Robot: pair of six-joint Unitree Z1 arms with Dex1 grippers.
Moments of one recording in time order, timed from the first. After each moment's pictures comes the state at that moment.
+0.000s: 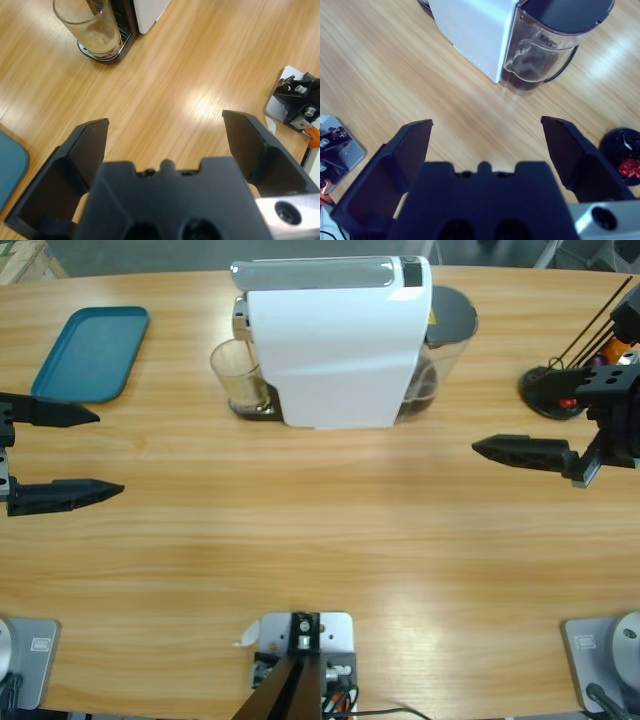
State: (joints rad) arm 0 -0.51 1.16 -0.76 0.46 -0.36 0.38; arm 1 0.71 1.16 -0.78 0.41 0.04 -0.05
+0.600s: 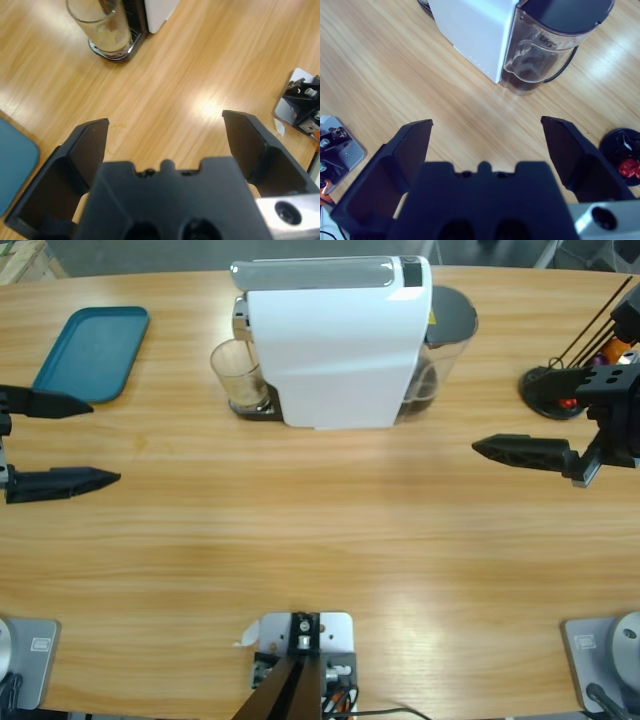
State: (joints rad) arm 0 -0.49 1.16 -0.78 0.46 -0.33 0.38; arm 1 0.71 1.16 -0.79 0.41 0.04 -0.05
